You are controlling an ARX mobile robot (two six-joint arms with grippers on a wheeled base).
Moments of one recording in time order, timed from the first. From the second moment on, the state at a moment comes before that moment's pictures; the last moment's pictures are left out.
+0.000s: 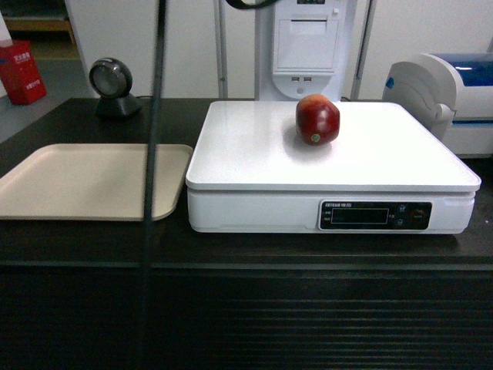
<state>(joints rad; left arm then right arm) -0.56 1.93 1.49 0.56 0.17 0.03 0.00 0.00 0.01 0.00 0.00 0.00</state>
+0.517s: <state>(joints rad) -0.29 1.56 1.01 0.66 0.20 0.08 0.00 0.00 0.01 0.00 0.00 0.00</state>
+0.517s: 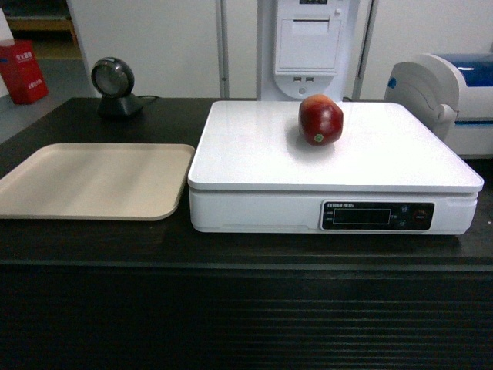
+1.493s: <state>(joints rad) -0.06 0.88 0.21 0.67 -0.05 0.00 0.00 0.00 0.01 0.00 0.00 0.00</state>
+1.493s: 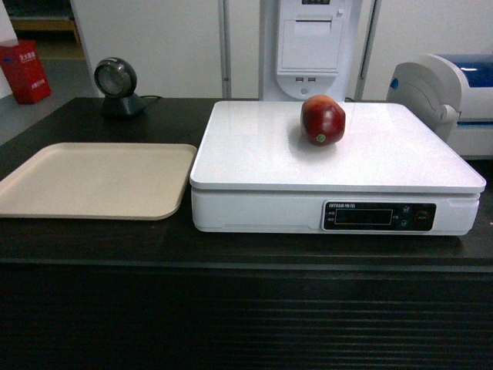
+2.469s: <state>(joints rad) 0.00 0.43 0.01 0.42 0.00 0.00 0.00 0.00 0.01 0.00 0.00 0.00</state>
